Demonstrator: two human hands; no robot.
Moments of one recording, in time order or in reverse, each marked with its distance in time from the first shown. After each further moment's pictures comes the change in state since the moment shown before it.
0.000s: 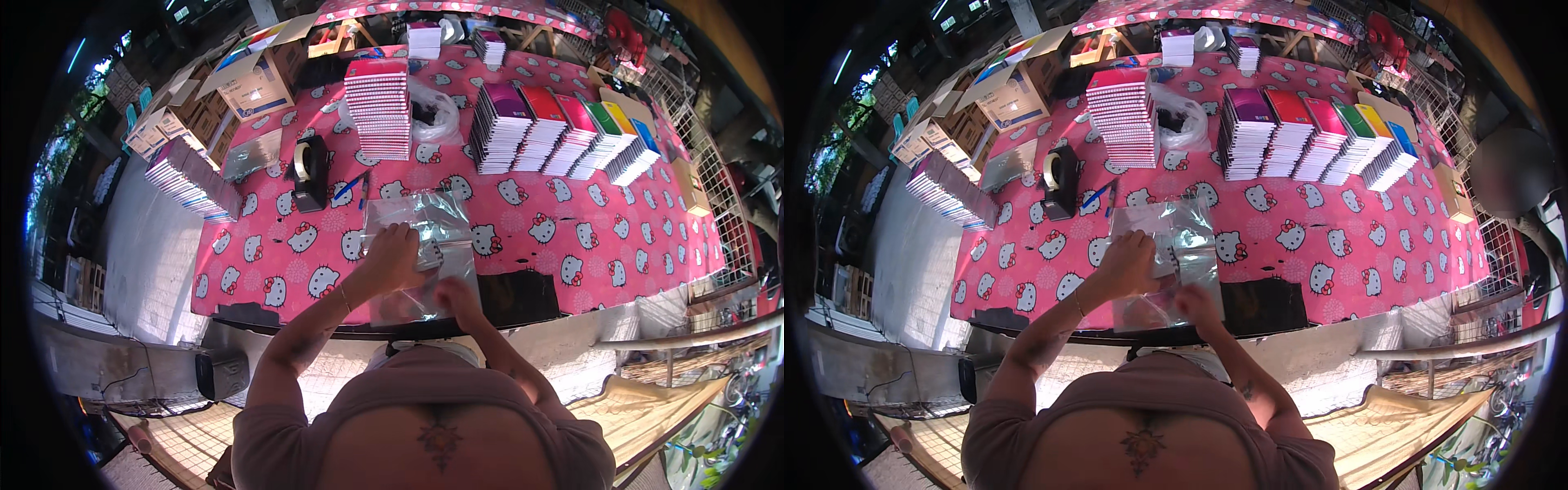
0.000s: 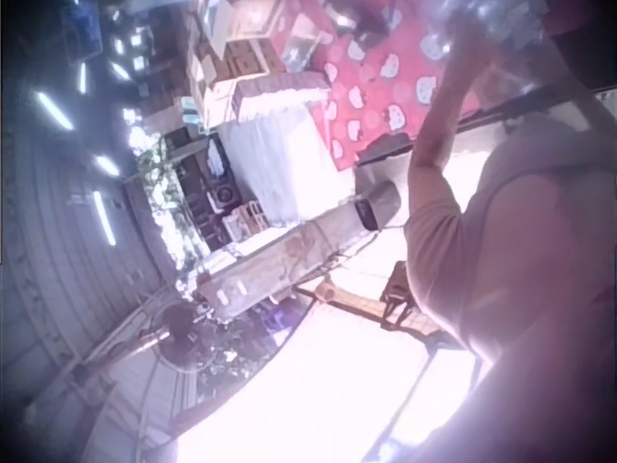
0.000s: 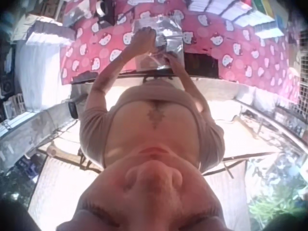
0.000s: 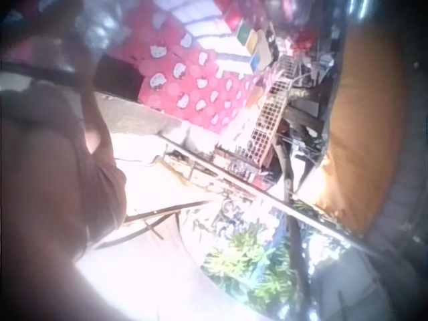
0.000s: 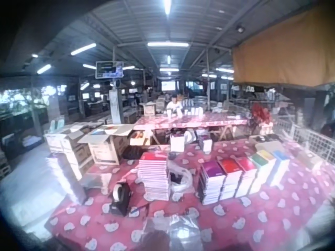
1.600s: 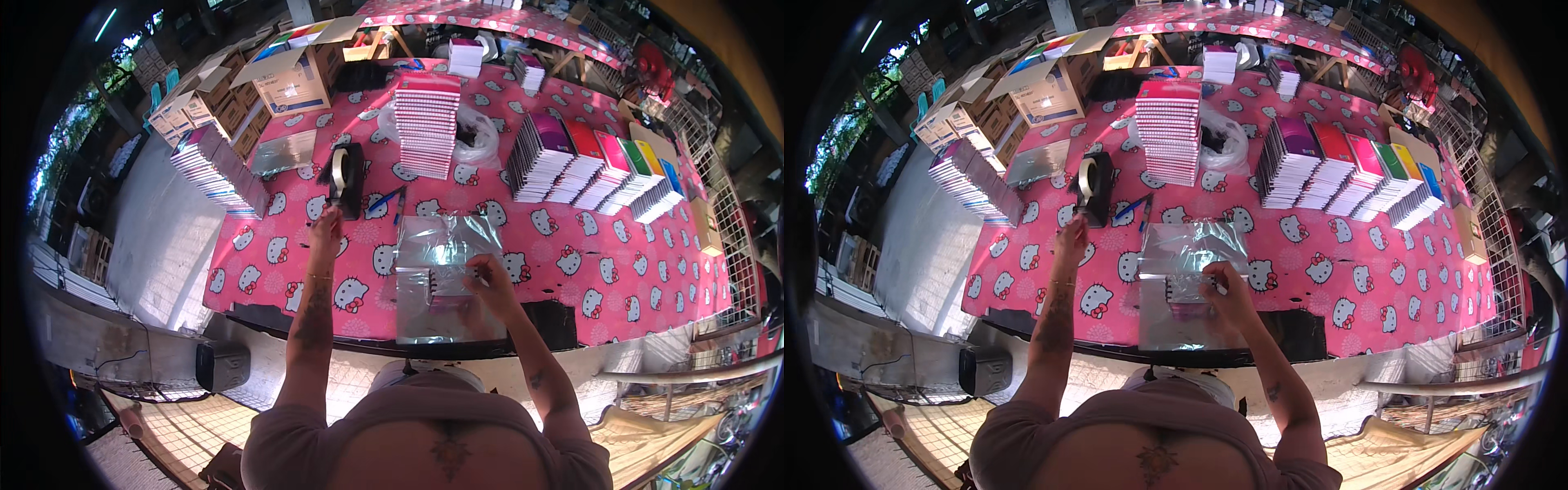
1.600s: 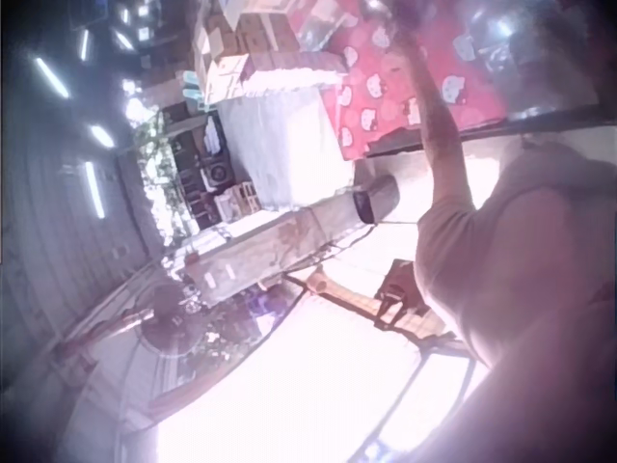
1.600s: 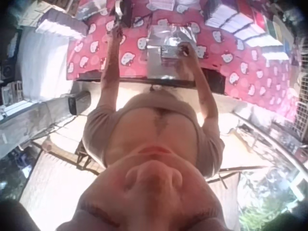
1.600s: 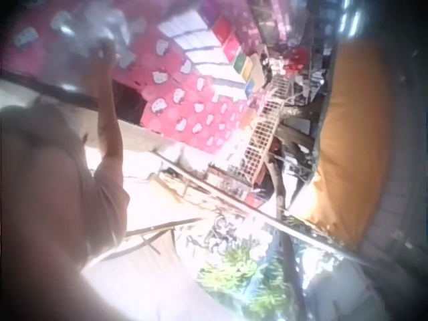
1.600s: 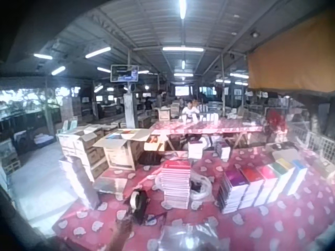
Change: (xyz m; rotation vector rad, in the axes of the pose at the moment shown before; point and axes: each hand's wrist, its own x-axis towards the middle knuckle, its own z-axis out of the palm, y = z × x) left_hand -0.023 -0.266 0.086 -1.867 0.901 -0.719; right_hand 0.020 -0.100 0.034 -0.503 0.054 -0.474
